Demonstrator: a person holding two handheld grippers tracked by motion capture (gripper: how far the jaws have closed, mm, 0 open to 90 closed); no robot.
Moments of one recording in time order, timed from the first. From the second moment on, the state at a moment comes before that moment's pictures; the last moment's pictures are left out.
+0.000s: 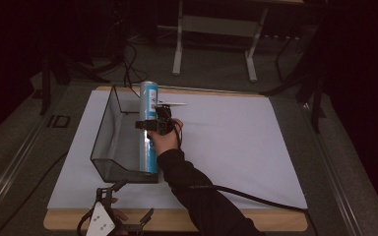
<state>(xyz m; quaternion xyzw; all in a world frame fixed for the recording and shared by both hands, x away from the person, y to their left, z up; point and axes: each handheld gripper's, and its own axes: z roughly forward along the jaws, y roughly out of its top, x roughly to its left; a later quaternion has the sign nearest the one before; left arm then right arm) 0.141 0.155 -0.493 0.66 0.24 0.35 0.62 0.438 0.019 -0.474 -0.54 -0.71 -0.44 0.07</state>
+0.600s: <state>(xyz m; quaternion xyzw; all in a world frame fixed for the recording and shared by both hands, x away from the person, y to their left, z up) 0.142 0.153 -0.494 0.66 0.23 0.35 0.62 0.437 0.031 -0.484 -0.53 -0.76 -0.38 0.00</state>
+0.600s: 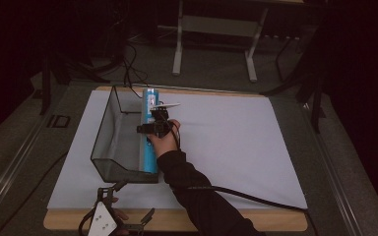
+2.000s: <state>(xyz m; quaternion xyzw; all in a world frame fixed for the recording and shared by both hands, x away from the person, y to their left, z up) 0.145 0.148 -0.497 0.67 0.24 0.36 0.60 0.413 -0.039 -0.411 -0.41 -0.82 -0.39 -0.11</state>
